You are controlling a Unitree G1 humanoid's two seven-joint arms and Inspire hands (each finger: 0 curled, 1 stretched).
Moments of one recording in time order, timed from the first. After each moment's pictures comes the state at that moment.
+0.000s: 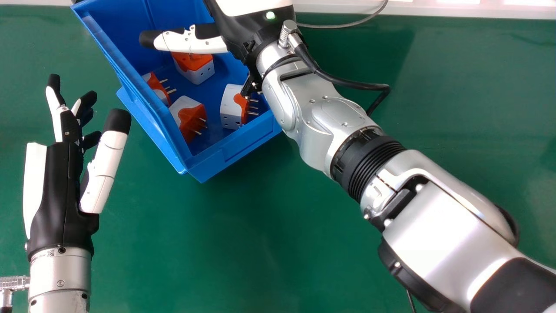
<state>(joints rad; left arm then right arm) 0.25 0.14 0.21 -0.36 0.21 -0.01 0.05 -1.28 0.14 0.58 1.22 -0.78 0.07 -0.44</state>
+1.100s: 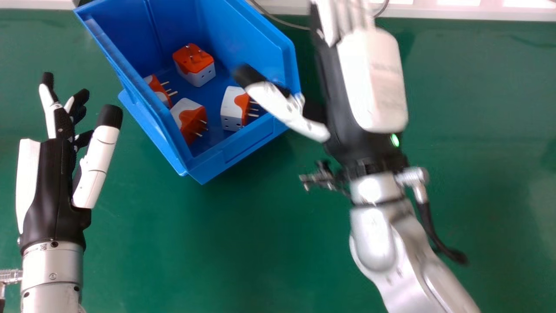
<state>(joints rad) 0.21 0.18 0.24 -0.28 0.19 -0.03 0.04 -0.15 -0.14 0.45 -0.11 -0.79 0.03 -0.53</state>
